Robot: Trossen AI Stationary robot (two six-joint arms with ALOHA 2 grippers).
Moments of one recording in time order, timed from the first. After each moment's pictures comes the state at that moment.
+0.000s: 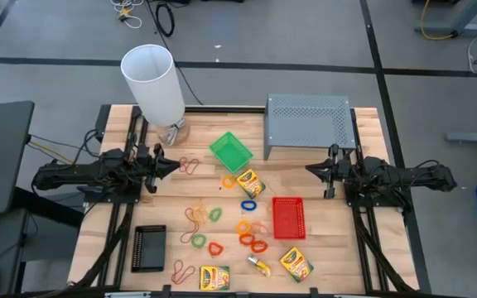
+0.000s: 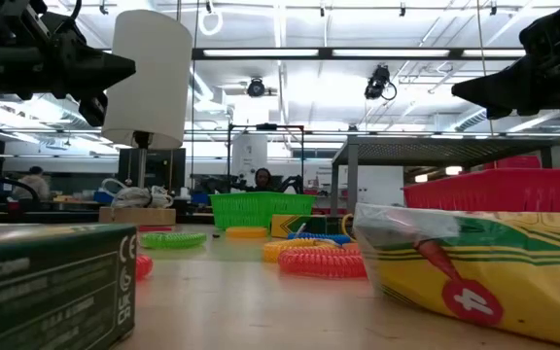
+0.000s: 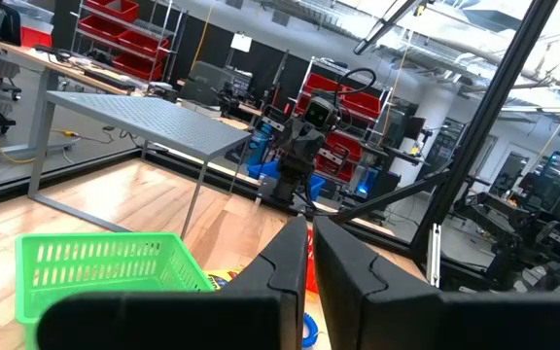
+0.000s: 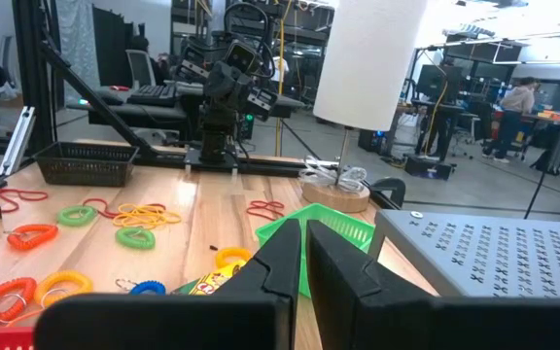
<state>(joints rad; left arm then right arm) 0.02 0.01 0.01 0.15 -0.09 -0.32 0.05 0.04 0.01 0.06 0.21 -0.15</state>
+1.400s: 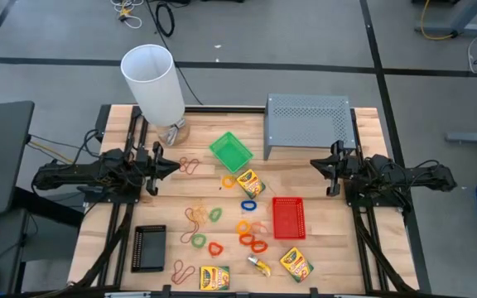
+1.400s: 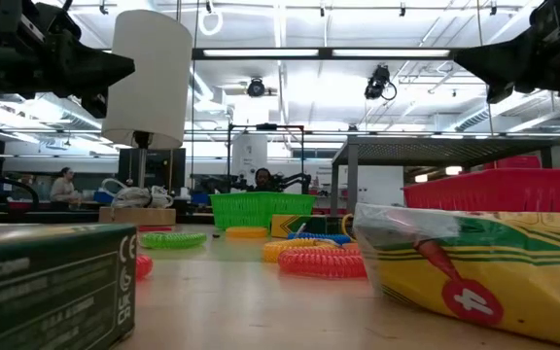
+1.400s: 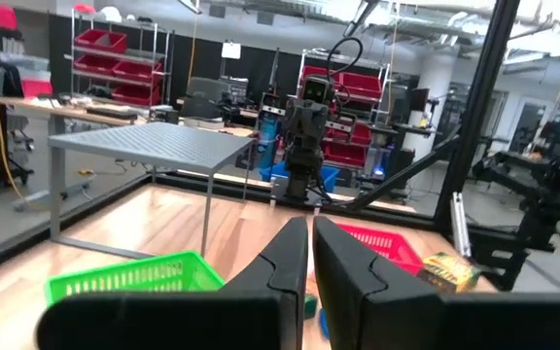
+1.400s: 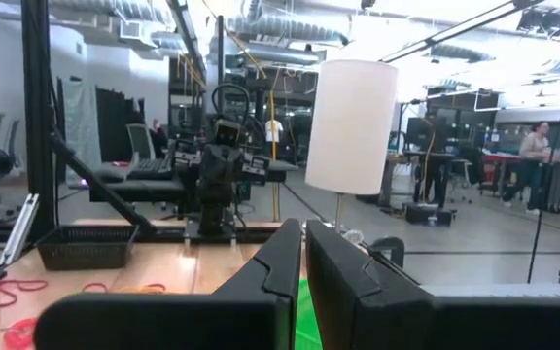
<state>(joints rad) 0.02 0.01 0.01 0.15 -0.07 -0.12 0.05 0.04 0.01 0.25 0.21 -0.13</state>
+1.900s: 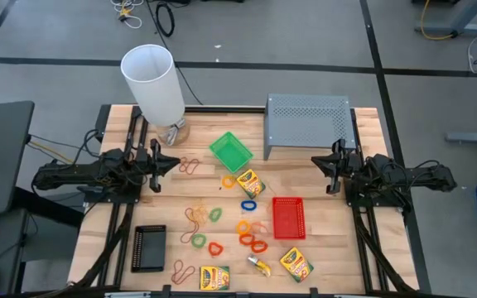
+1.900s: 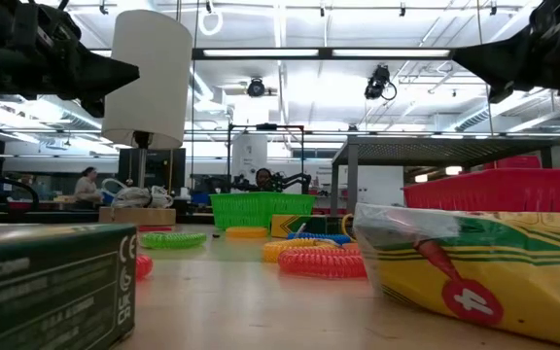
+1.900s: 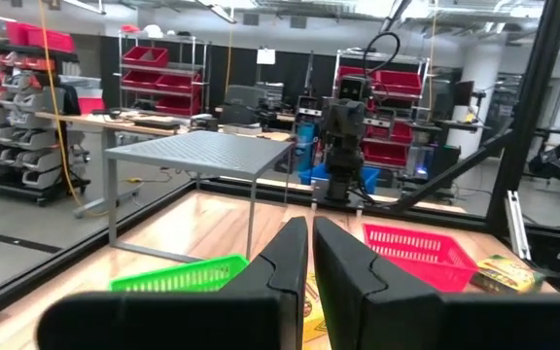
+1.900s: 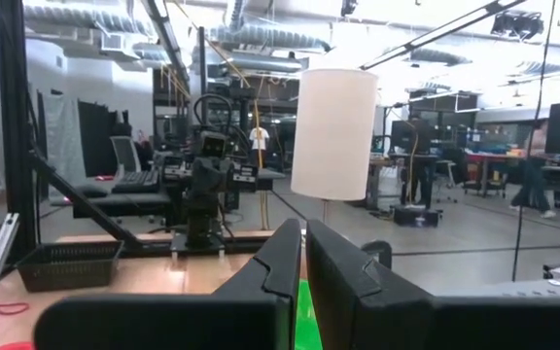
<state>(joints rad) 0.02 0.01 0.01 0.15 -0.17 -0.06 0.05 0.04 0.01 0.28 0.25 -0.11</state>
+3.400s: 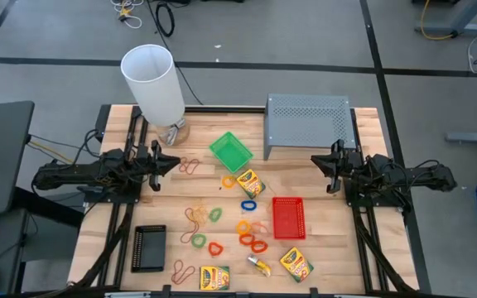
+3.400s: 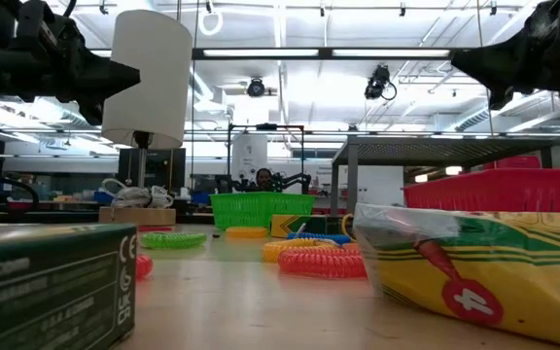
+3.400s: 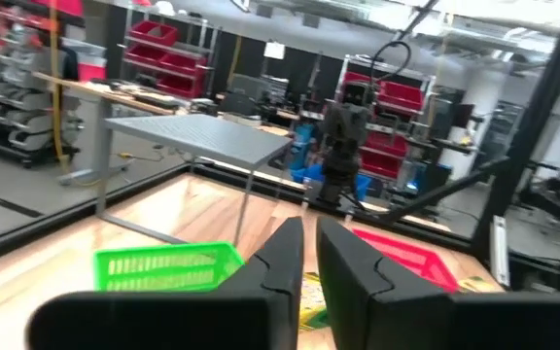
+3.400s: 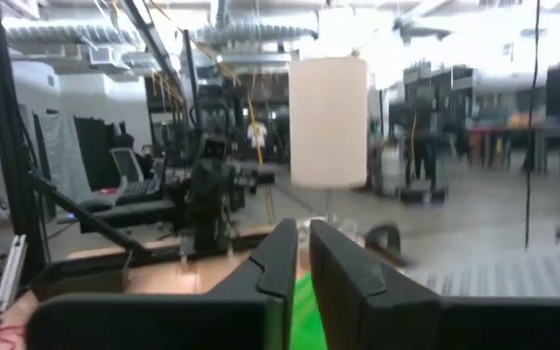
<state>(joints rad) 0.02 0.01 0.01 0.14 -0.20 -0.20 0.05 0.05 0.01 0.26 0.28 0.02</state>
